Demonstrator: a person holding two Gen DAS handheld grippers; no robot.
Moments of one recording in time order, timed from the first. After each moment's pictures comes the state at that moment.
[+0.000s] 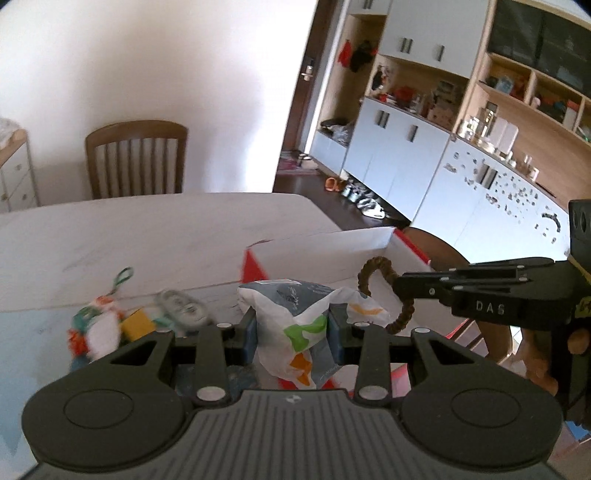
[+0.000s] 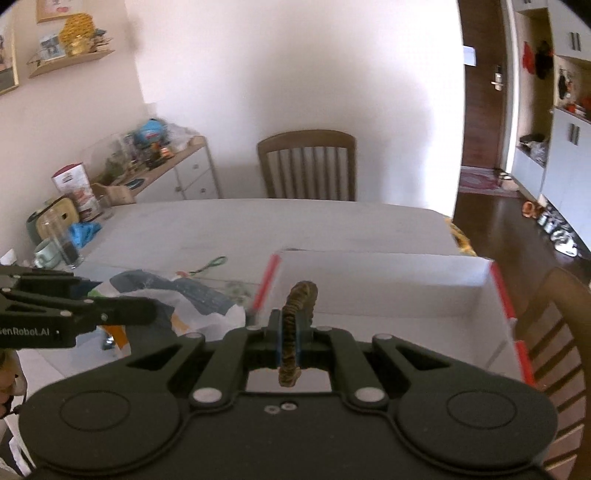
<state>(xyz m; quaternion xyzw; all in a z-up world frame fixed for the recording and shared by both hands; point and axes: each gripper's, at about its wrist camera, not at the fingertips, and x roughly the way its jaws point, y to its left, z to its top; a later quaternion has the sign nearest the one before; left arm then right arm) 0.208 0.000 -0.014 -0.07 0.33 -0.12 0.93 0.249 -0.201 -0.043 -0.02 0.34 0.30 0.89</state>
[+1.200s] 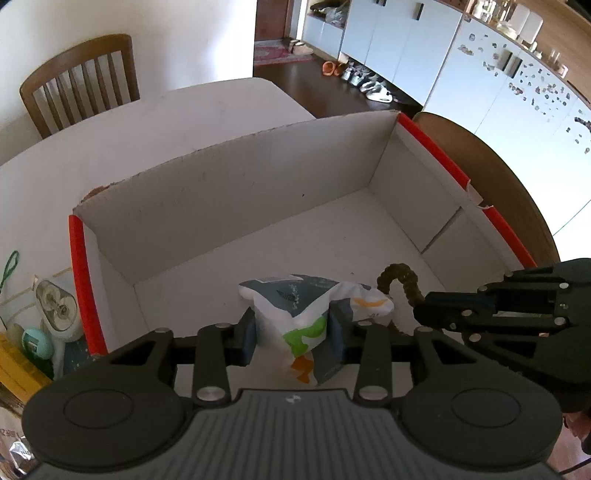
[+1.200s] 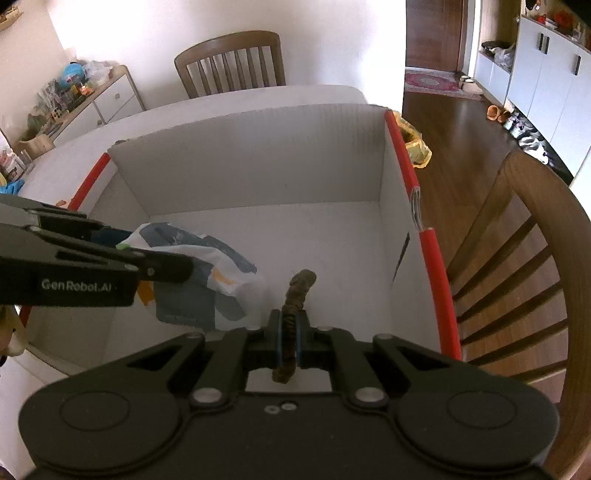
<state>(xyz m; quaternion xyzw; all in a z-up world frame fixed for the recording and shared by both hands) 0.346 -0.127 -0.112 0.00 0.51 -0.12 0.85 0.312 -0.278 -0.145 -0.04 0.49 0.23 0.84</state>
